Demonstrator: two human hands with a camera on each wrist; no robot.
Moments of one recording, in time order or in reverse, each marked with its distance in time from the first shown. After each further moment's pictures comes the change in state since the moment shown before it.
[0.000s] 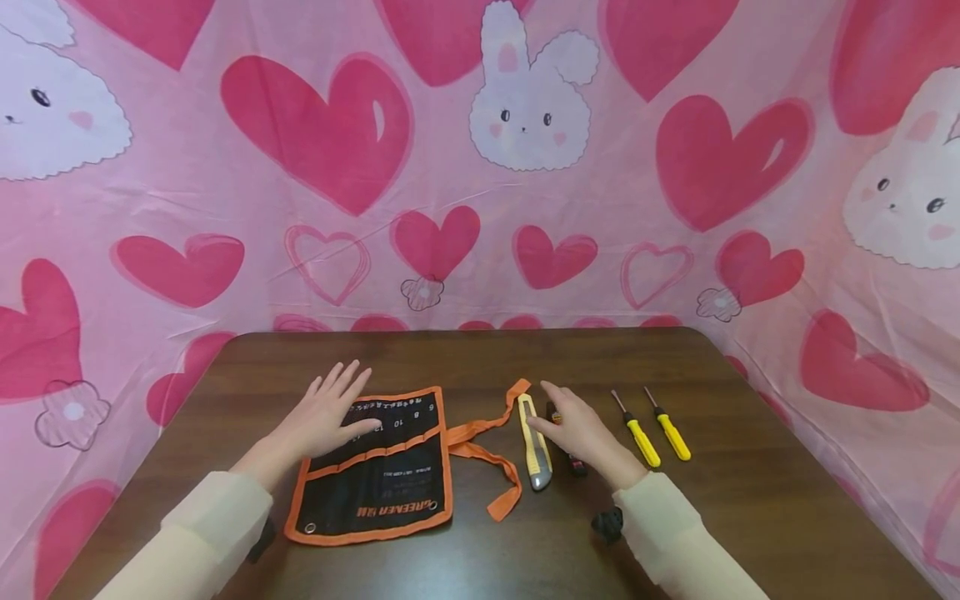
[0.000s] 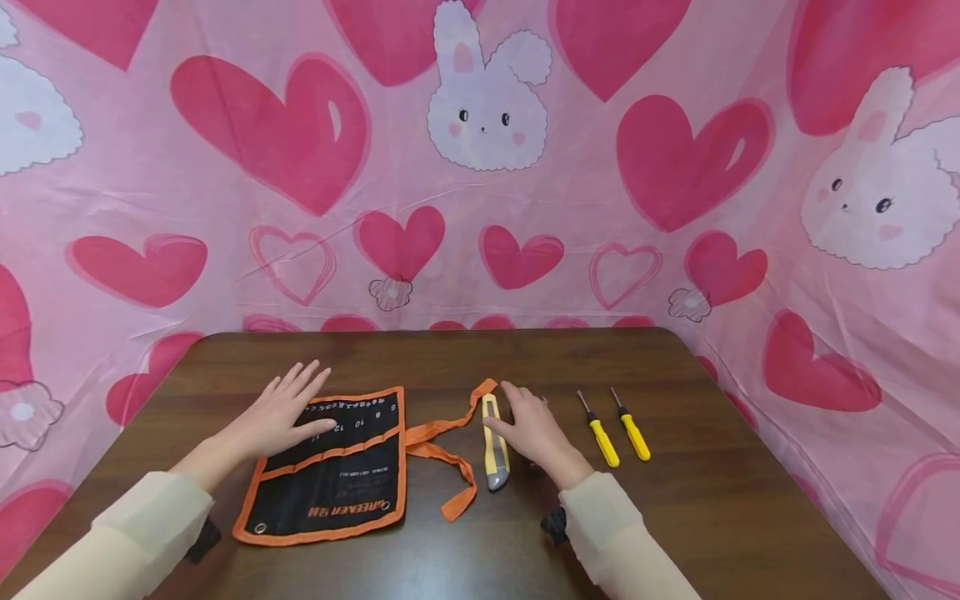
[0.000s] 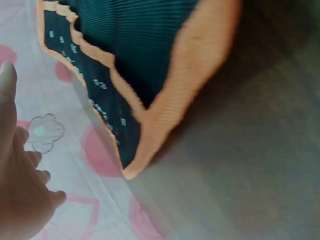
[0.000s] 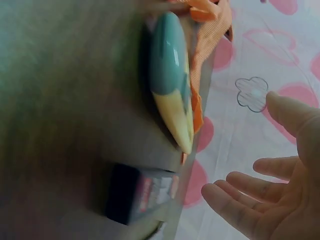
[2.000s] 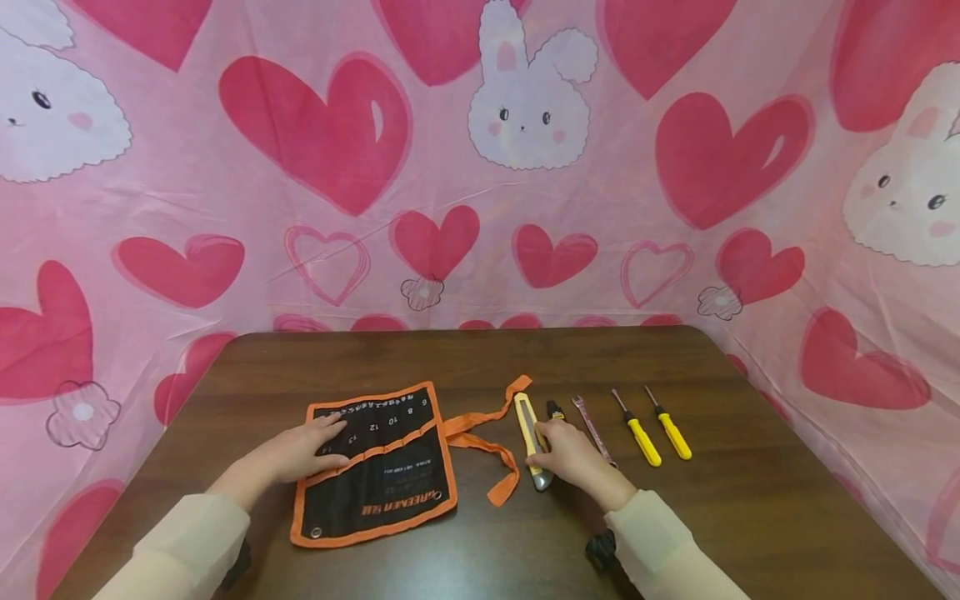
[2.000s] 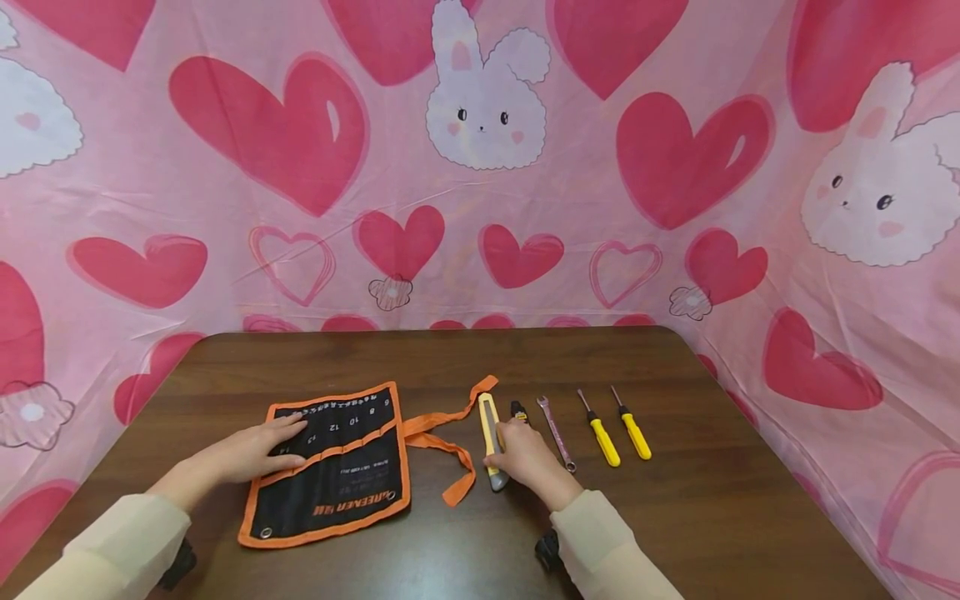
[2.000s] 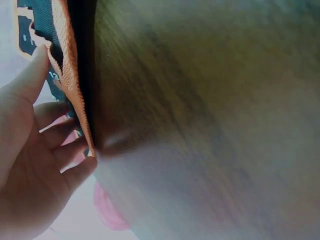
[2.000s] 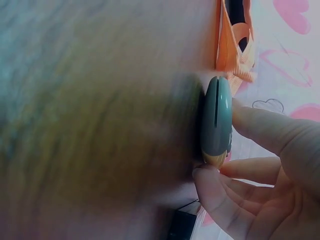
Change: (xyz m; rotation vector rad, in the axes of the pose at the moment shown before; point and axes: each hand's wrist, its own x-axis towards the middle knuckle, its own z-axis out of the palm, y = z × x) left_hand -0.031 -0.021 0.008 -0.135 -0.325 -0.140; right_hand -0.011 0.000 0.028 -0.097 -0.106 -0.018
